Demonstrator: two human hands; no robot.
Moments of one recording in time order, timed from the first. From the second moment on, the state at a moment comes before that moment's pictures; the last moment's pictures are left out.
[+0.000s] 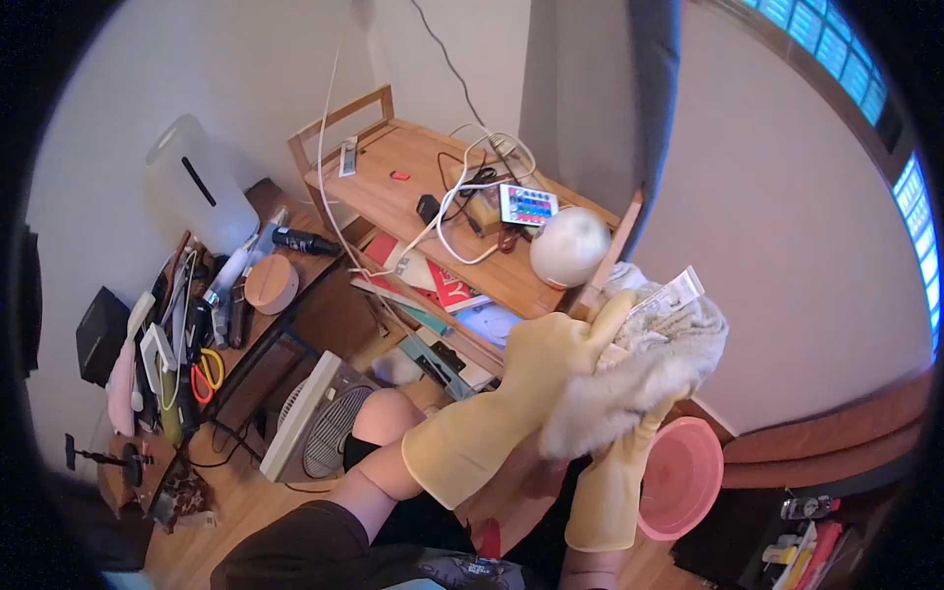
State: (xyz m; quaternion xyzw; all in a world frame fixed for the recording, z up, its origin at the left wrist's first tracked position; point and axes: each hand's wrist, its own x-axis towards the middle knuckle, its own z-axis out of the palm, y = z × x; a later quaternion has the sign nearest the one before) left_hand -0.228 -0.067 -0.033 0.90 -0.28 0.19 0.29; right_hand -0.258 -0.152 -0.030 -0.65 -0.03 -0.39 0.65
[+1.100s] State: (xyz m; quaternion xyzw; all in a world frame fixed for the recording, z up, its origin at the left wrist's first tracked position) left_hand -0.233 -0.042 -0.051 0.34 -0.14 -0.42 0.83; right_hand -0.240 -0.194 -0.025 -0.53 0.01 -0.37 0.76
